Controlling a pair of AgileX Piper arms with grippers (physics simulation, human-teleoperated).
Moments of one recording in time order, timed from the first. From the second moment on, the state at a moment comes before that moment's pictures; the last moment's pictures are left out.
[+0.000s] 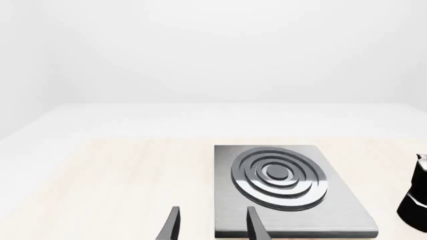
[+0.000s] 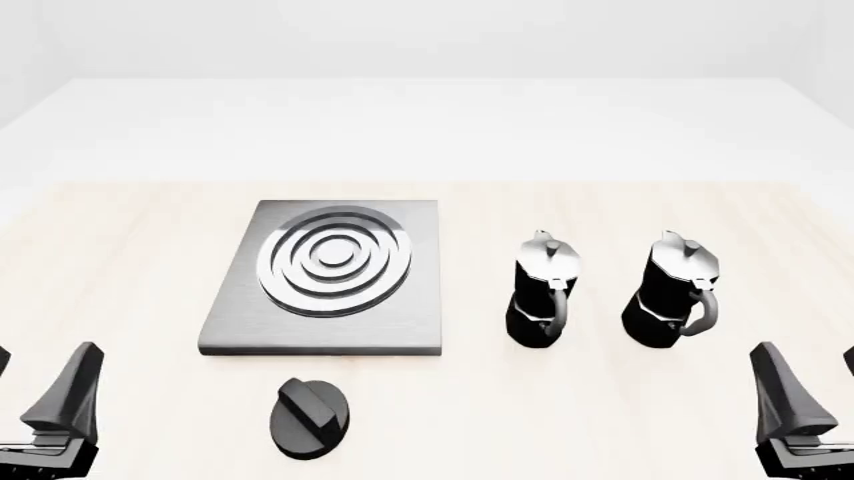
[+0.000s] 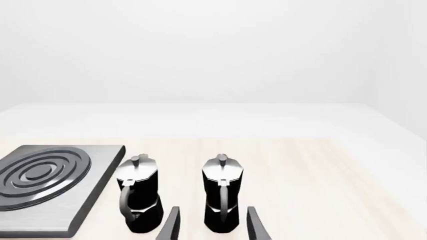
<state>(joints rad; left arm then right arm) 0.00 0.00 0.00 0.00 0.00 0.00 0.00 0.00 0.00 0.00</state>
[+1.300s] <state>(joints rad) -0.16 0.86 -0.33 0.15 0.25 0.05 0.04 0.00 0.00 -0.01</state>
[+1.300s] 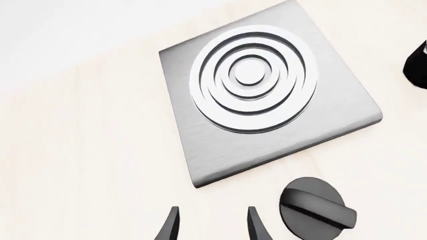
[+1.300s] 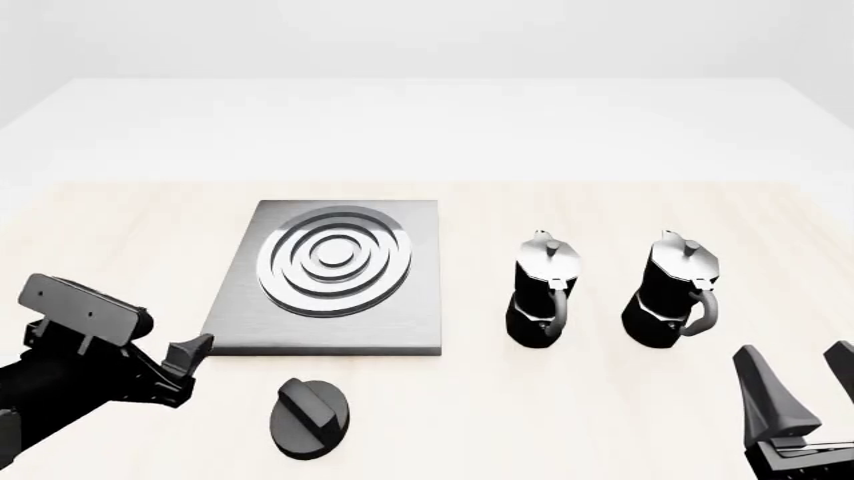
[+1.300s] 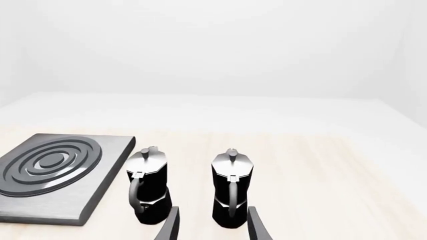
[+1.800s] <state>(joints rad) -0.20 1.11 -0.25 0.00 0.23 0.05 0.06 0.00 -0.01 0.00</state>
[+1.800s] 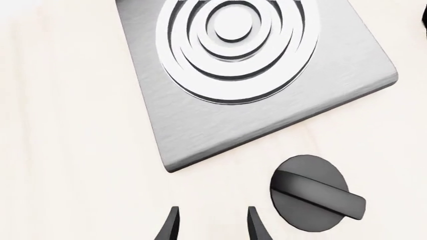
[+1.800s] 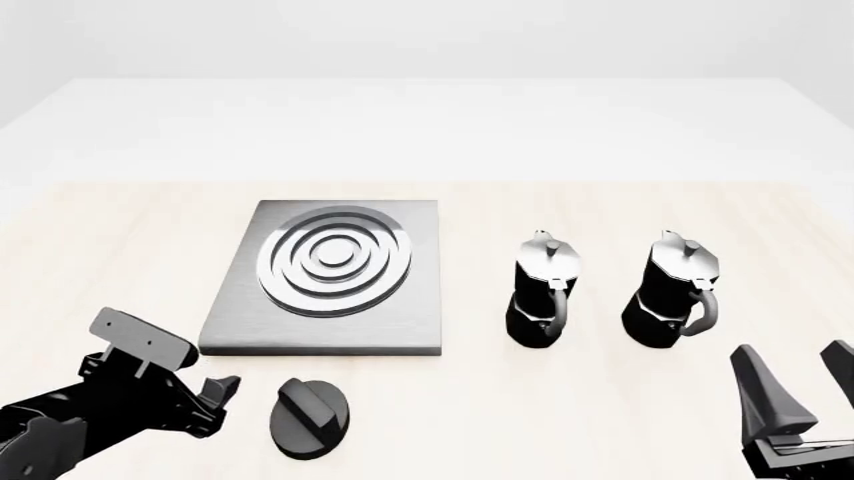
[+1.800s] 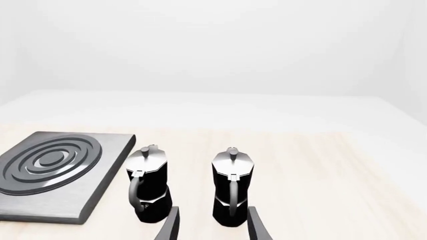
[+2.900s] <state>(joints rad) -0.32 1.38 -0.28 -0.18 0.16 0.05 0.06 0.00 -0.01 0.00</state>
